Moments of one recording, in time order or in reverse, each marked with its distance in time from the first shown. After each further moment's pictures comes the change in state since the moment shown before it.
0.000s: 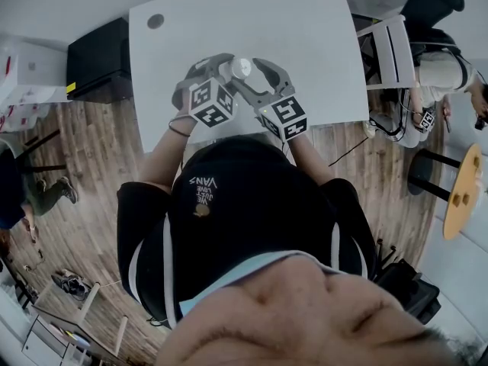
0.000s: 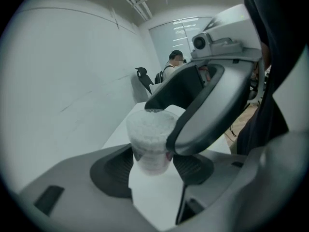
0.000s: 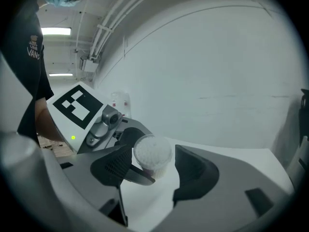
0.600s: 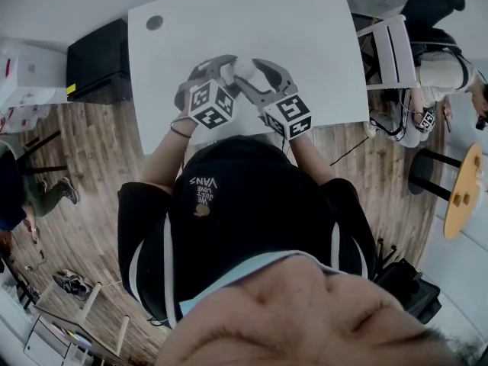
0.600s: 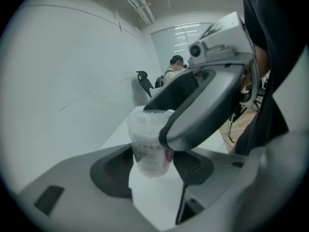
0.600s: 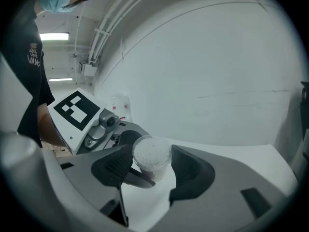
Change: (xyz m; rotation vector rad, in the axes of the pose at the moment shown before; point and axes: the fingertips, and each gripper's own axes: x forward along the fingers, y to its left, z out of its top) left arm 0.005 -0.003 0.009 -0.027 -0.048 -0.021; right arm -0.002 -0.012 -0.001 0.031 -0.015 0.015
